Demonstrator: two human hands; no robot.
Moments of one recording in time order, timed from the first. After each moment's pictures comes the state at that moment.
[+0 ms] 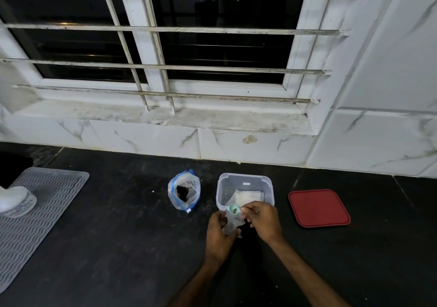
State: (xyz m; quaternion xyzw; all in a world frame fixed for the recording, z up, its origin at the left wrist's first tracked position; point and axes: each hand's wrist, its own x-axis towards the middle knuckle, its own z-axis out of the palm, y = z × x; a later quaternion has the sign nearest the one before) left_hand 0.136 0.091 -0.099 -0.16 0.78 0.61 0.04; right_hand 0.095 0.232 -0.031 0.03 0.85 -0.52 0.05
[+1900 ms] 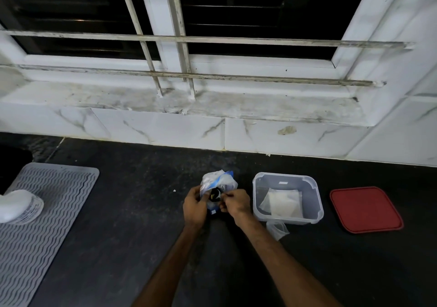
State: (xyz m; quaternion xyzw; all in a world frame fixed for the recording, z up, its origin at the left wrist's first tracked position) left_hand 0.032 -0.069 -0.102 -0.27 0.74 0.61 -0.03; right_hand 0.000 0.044 -0.095 0.25 0.77 -0.56 0.19
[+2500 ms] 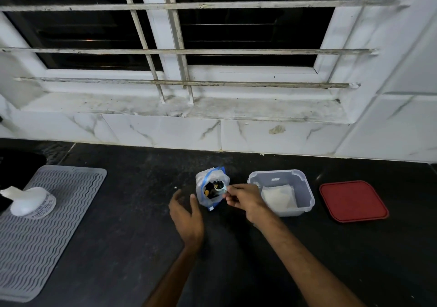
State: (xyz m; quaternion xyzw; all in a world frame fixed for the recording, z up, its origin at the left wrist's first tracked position) left_hand 0.105 -0.049 -0.067 -0.32 0.74 0.55 -0.22; right_hand 0.043 0.088 -0.014 0.23 0.63 -0.71 0.22
